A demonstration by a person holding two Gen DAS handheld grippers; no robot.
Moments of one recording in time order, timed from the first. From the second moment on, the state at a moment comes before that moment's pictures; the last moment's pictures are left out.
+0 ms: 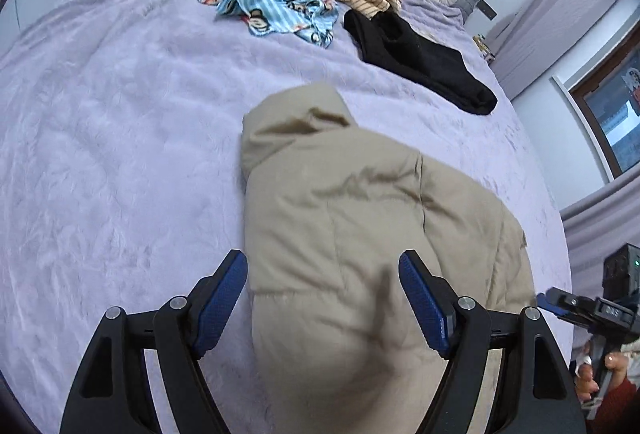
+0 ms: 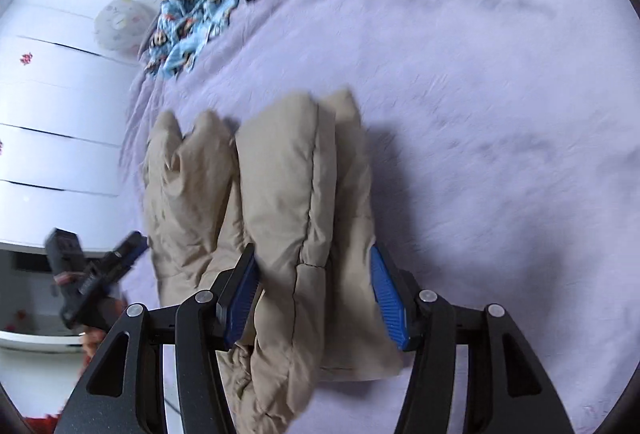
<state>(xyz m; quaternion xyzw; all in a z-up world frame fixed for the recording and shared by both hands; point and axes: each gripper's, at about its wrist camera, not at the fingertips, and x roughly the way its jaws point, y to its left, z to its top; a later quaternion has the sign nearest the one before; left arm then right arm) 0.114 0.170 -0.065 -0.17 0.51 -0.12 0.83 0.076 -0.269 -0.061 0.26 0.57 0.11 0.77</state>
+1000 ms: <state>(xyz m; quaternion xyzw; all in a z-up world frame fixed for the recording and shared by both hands) 0.131 0.004 -0.057 0.03 0.54 -0.09 0.83 0.032 -0.162 -0.092 0.15 0.62 0.13 0.76</state>
